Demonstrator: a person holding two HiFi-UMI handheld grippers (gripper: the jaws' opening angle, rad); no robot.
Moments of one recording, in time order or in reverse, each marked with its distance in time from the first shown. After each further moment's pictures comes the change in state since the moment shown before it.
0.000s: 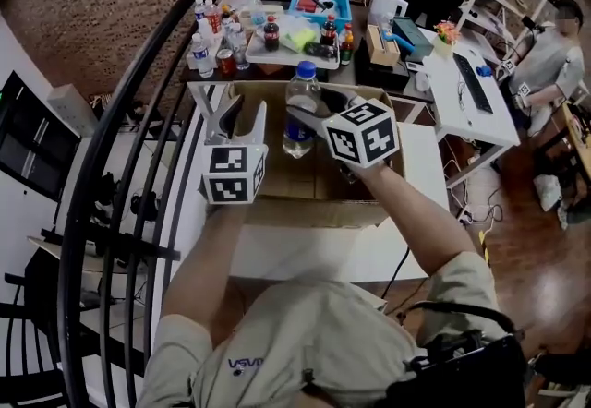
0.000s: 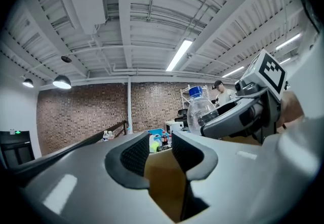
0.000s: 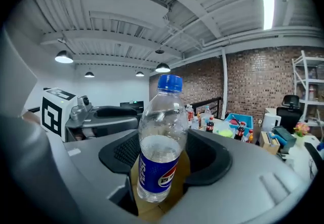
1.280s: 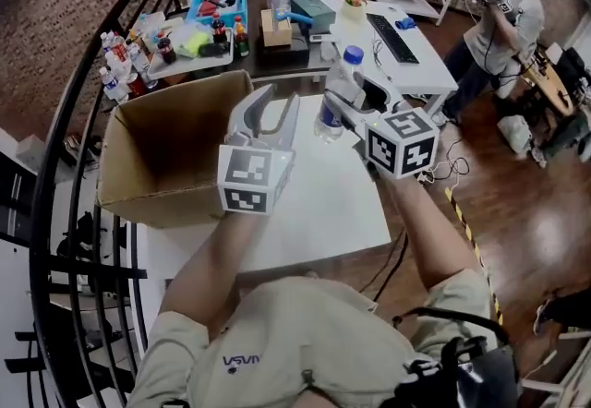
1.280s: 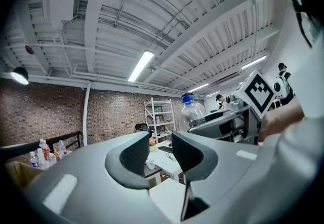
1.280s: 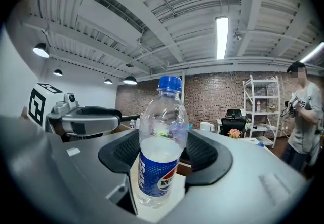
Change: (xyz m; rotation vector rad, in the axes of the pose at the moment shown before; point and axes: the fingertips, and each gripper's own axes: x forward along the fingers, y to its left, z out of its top) left arm 0.029 -0.365 0.078 0.002 -0.123 -0.384; right arm -0.338 -0.184 -0.059 0.033 -0.167 -0.412
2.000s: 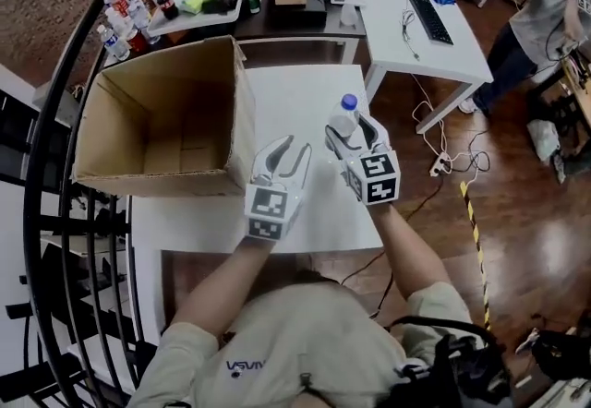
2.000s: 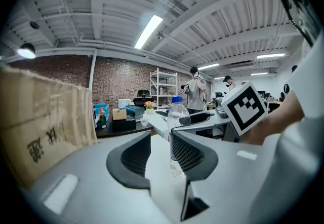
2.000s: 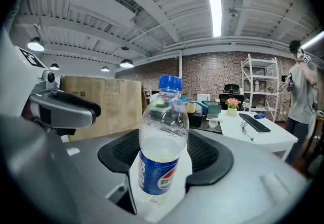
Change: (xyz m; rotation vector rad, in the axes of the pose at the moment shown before) left arm 0.021 -0.081 -0.201 -0.100 0.301 0.051; right arm 0.033 -0.054 -0.237 0.036 0.180 -0.004
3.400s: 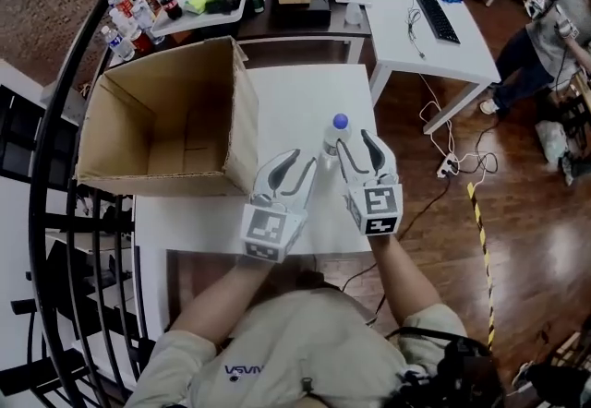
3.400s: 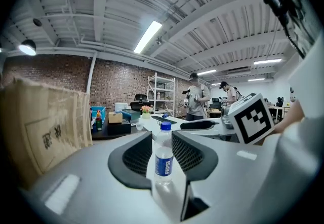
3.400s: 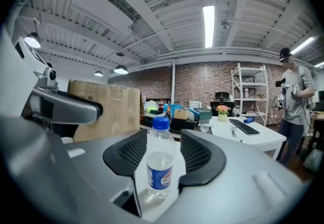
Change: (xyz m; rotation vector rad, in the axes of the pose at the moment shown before) left arm -0.023 -0.028 0.013 -0.017 -0.065 -0.037; right arm -0.048 0.012 0.005 0.020 -0.110 -0.080
